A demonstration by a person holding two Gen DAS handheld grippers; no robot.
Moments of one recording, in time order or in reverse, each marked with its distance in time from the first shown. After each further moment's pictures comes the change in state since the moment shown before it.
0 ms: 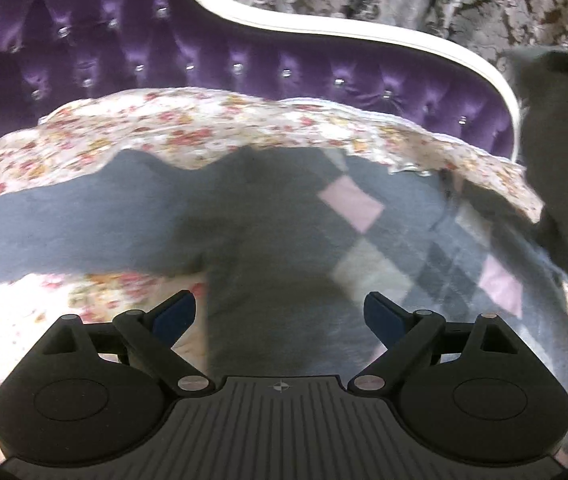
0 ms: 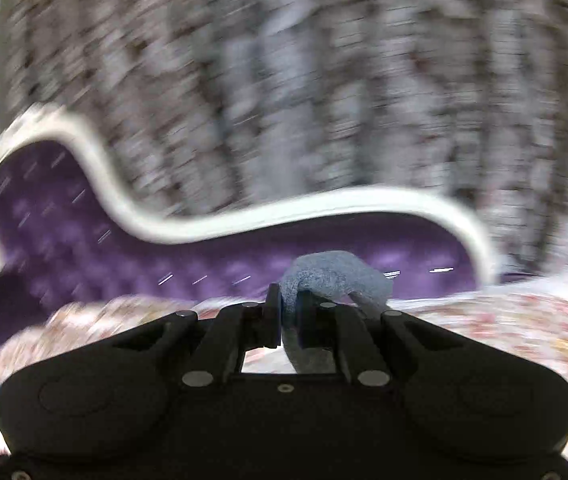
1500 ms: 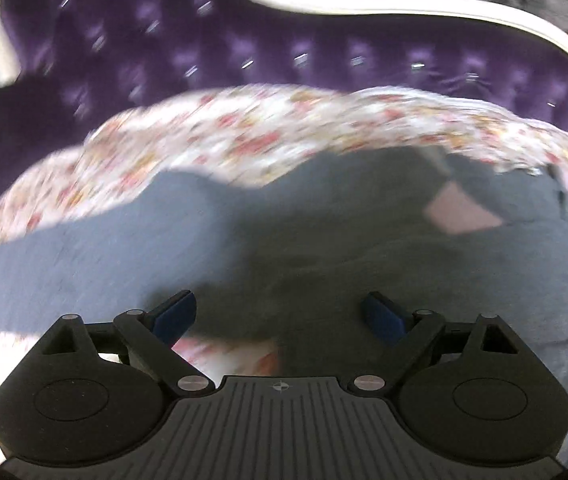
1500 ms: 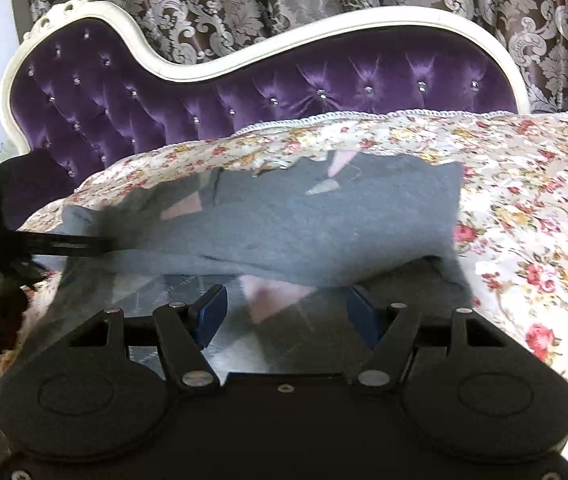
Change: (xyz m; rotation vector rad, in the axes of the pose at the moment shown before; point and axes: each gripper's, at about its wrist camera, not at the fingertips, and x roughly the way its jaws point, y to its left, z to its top) left arm 0.066 0.011 0.026 0.031 0.019 0.261; right arm -0.005 -0.007 -0.198 0.079 0.232 0.062
